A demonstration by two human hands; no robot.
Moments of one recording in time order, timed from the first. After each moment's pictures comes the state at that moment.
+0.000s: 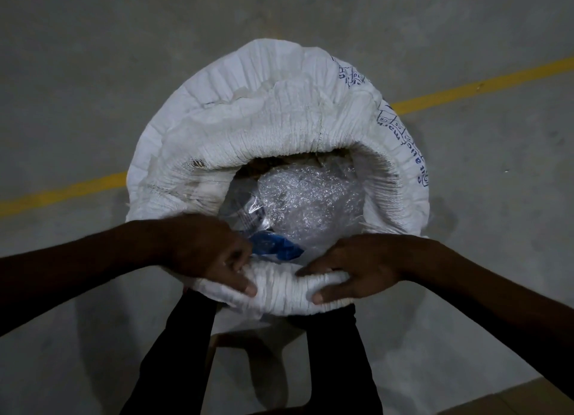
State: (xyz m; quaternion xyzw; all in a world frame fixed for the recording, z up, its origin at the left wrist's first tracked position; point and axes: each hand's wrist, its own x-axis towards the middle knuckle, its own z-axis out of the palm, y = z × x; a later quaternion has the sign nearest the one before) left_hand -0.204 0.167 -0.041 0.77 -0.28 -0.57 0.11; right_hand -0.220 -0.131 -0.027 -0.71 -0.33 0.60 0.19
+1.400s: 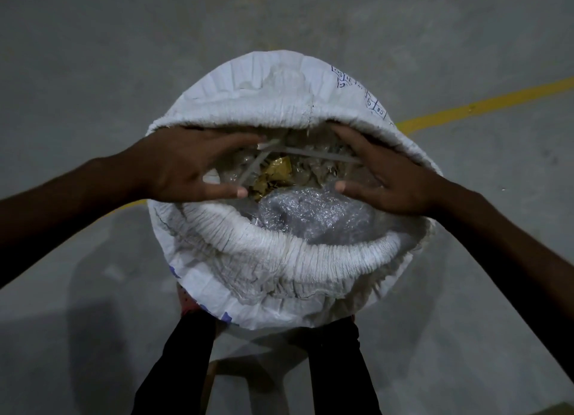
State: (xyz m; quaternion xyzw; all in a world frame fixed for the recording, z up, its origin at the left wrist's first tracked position) left_hand -0.076 0.195 -0.027 0.89 -0.37 -0.22 0.14; right_hand -0.120 -0.175 -0.028 -0.88 -0.24 0.24 0.33
